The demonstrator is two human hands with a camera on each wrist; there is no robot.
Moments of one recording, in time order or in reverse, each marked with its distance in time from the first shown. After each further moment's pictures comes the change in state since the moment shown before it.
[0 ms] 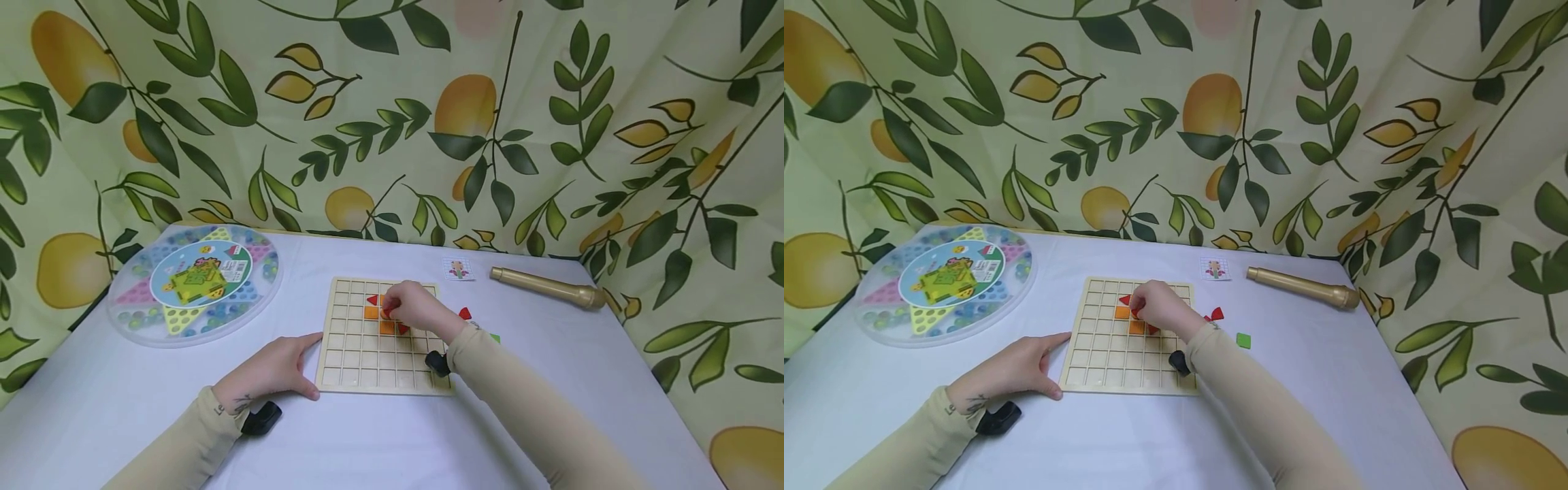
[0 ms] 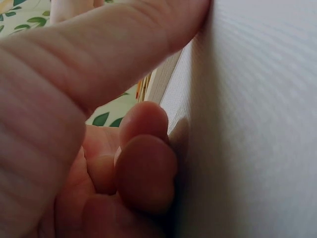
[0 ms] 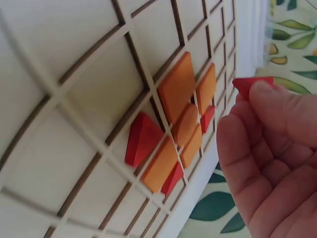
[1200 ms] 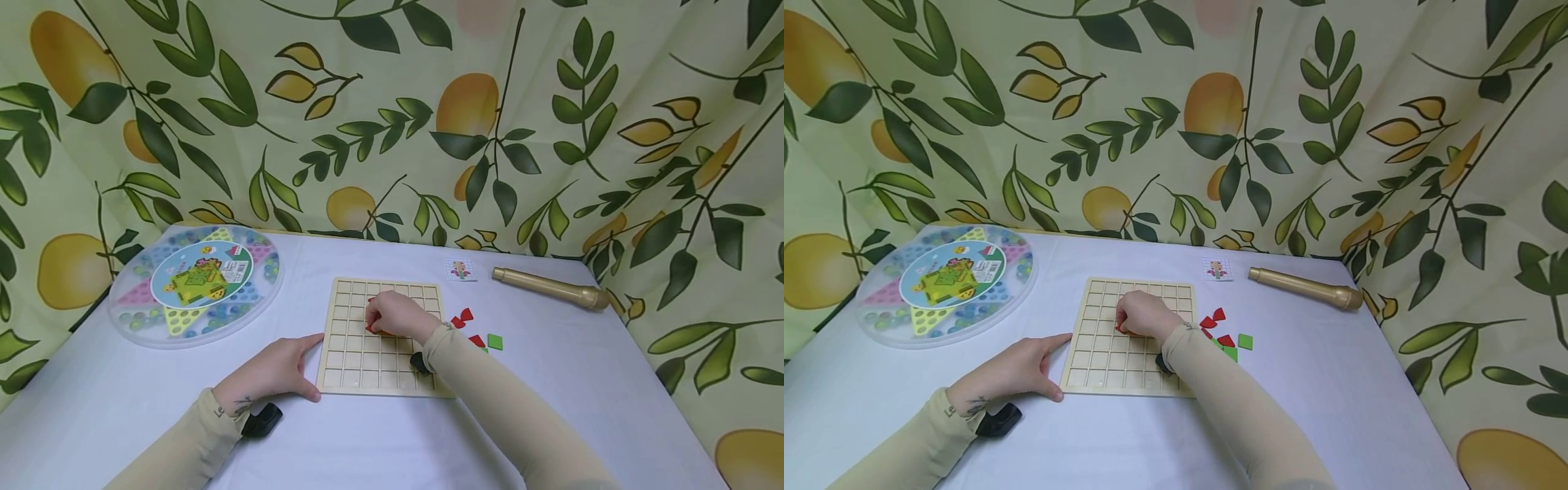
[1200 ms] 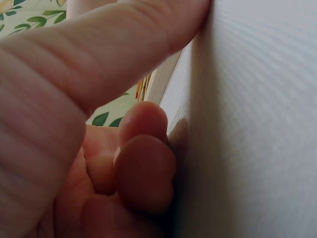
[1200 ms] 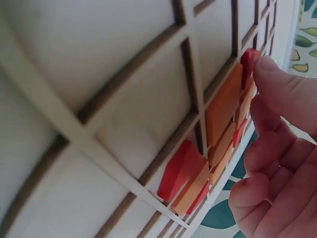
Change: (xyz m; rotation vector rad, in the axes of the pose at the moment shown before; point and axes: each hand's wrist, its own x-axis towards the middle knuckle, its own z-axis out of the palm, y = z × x) left_hand -0.001 0.003 -0.002 0.004 -0.006 -0.003; right_hand 0.024 -0.008 0.028 -0.276 -0.110 -0.147
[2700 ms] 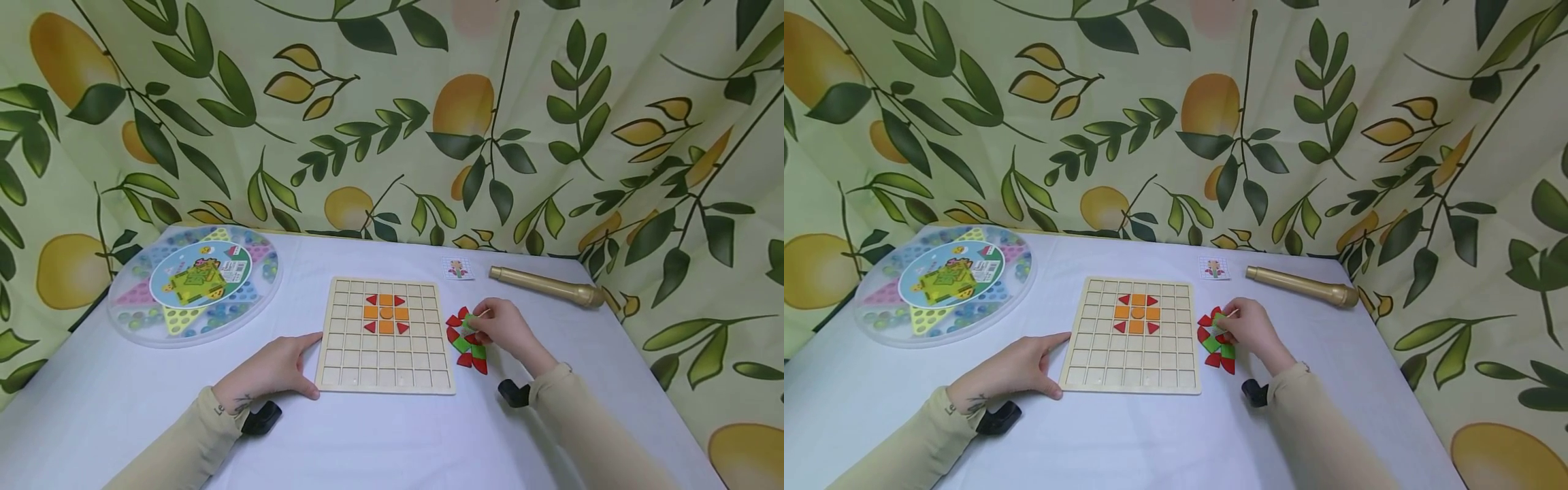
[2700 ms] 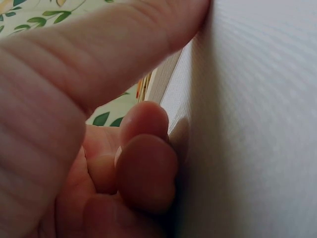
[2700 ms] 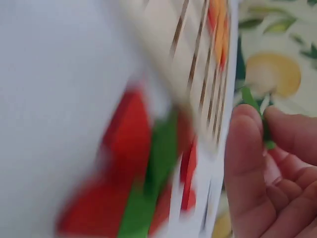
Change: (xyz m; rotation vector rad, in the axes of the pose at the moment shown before) left_hand 0.000 0.000 0.001 0.007 0.010 0.019; right_hand -0.121 0.101 -0.021 0.568 0.289 0.582
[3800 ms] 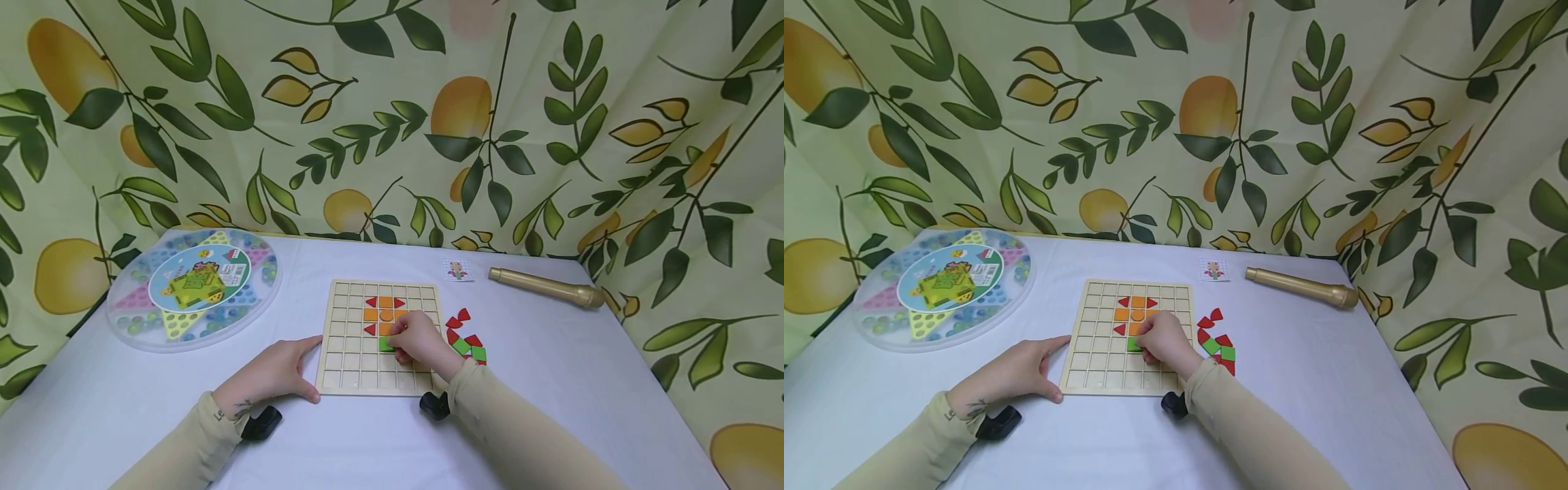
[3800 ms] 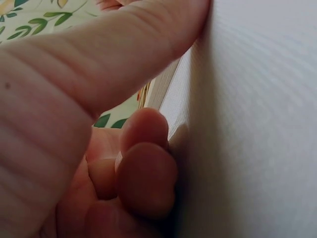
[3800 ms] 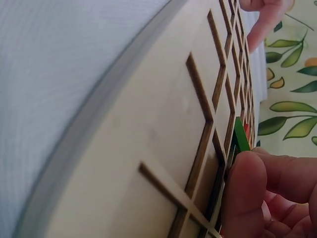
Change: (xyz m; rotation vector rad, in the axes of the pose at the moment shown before) left_hand 0.000 -0.001 0.002 0.024 0.015 -0.019; right_hand -0.007 -0.071 0.107 0.110 -0.123 -0.013
